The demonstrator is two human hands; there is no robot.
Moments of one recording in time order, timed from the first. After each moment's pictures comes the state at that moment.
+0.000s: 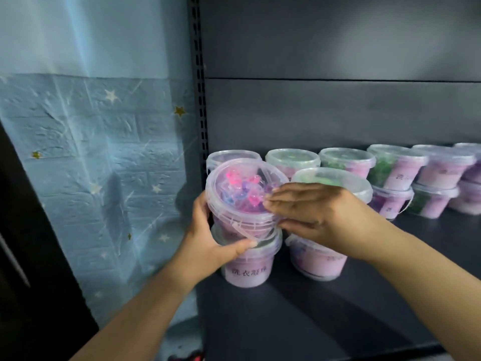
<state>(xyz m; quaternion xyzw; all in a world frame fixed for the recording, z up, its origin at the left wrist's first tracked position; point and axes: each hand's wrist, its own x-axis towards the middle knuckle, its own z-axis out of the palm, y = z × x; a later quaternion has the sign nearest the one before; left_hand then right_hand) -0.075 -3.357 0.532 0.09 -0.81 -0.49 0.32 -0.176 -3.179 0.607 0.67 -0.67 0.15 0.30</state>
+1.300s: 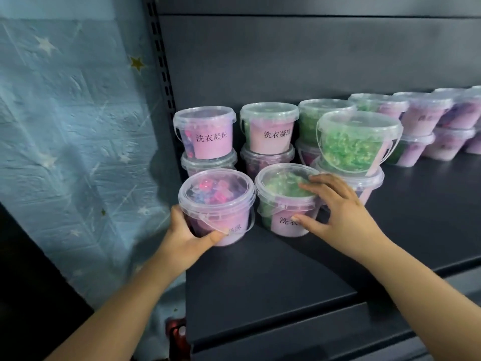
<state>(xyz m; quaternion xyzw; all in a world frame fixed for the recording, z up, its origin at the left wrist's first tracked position) -0.080 -3.367 0.465 0.15 -0.80 -0.54 0.22 -0.198 -3.130 0.502 0.40 -0.85 0.26 0.24</state>
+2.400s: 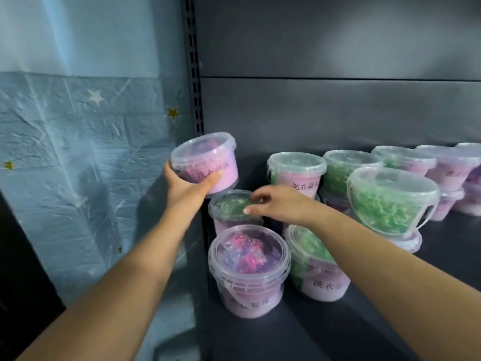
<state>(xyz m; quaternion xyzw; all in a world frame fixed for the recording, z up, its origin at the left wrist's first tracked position) -0.160 -3.443 0.568 0.21 -0.68 -0.54 0.44 -0.223 -3.272 0.597 0.42 -0.87 0.24 -0.07</state>
